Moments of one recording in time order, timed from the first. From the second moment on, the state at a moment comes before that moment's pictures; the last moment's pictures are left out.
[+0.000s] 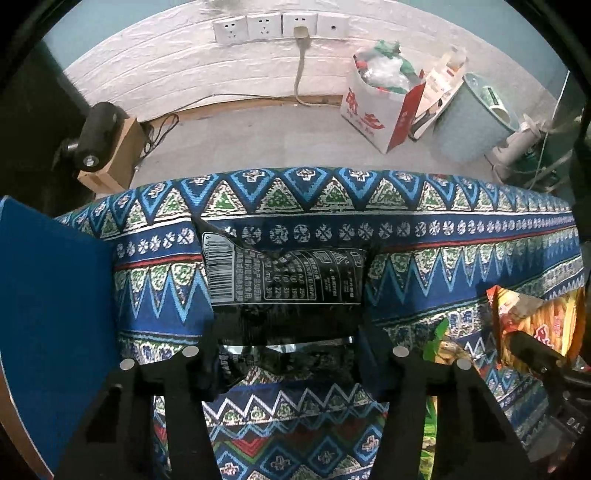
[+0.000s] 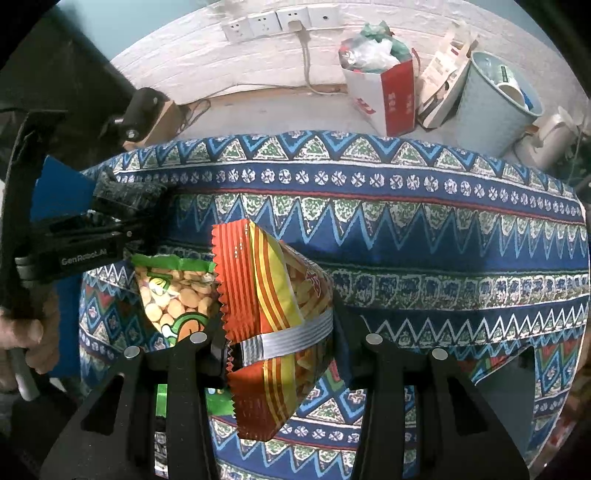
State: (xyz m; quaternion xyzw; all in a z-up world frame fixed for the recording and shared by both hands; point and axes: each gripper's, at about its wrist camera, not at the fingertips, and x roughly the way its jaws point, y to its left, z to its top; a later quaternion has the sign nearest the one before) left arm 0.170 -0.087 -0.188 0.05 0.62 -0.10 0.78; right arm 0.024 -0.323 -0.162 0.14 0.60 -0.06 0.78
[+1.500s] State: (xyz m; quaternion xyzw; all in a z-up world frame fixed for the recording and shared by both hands) left arm 0.077 0.024 -0.053 0.07 0.49 -0.06 0.87; right arm 0.058 -0.215 -0.070 0.05 0.51 -0.01 0.86
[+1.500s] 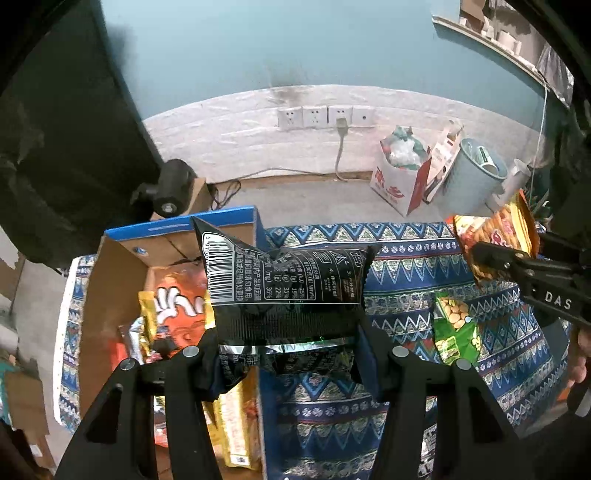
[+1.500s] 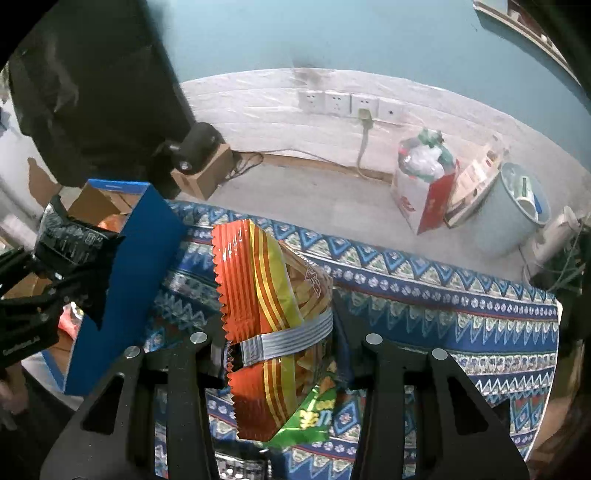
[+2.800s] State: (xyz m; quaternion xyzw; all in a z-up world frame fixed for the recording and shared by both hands) left arm 0.035 0.198 -0.046 -0.02 0.48 0.04 0.88; right arm 0.127 -0.018 -0.051 -0.01 0.49 0.13 0.86
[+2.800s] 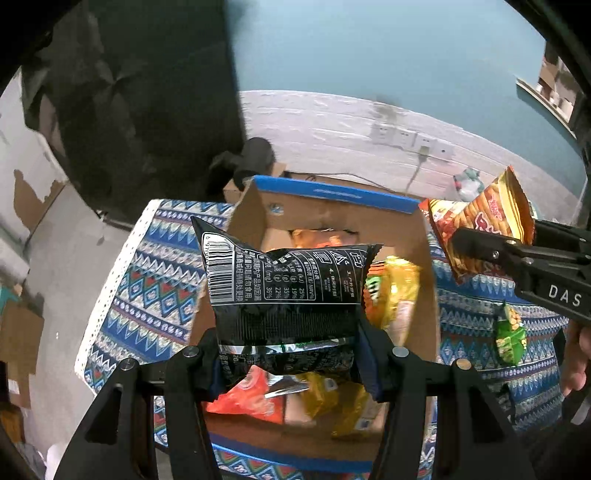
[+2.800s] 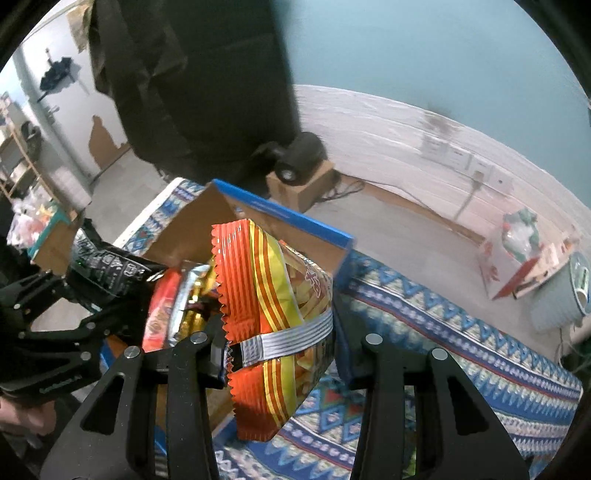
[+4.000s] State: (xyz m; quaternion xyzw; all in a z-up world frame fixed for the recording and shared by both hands) left arm 0.025 0.232 -0.065 -0.03 0.52 0.07 0.85; right arm 0.130 0.059 -0.095 -0.04 0.56 0.20 0.80
